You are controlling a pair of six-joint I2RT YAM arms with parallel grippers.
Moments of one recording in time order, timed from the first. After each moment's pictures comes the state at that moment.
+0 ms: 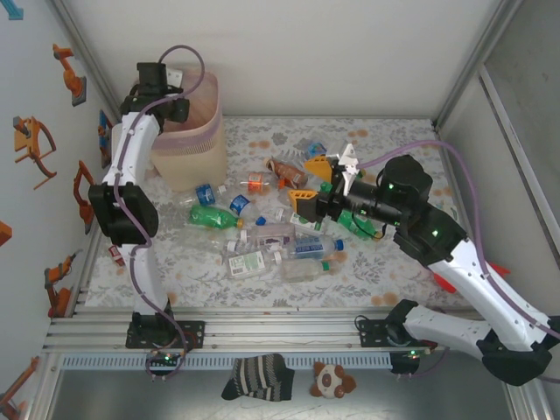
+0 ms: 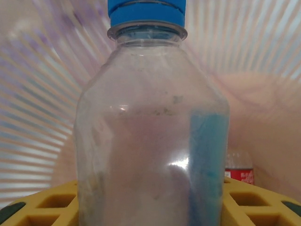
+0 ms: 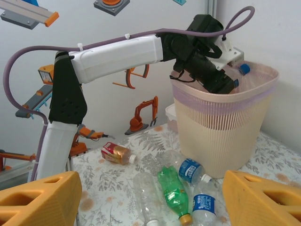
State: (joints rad) left arm -0.10 2.11 2.16 -0.78 -0.13 0.20; right arm 0.78 0.98 1.23 -0.33 -0.41 0.06
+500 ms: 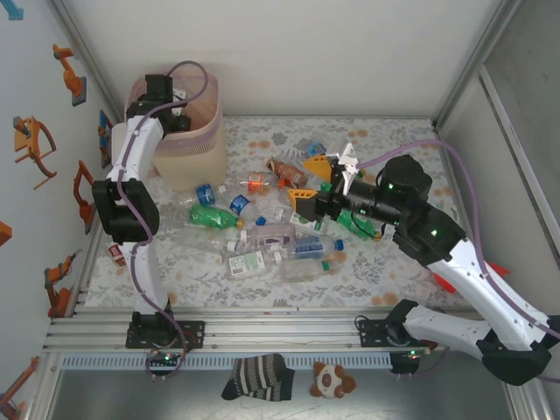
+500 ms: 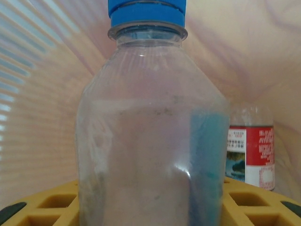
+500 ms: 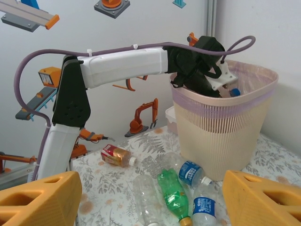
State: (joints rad) left arm -0.10 2.13 2.08 -0.87 -0.16 0.19; right arm 0.78 0.98 1.22 -0.31 -0.41 0.07
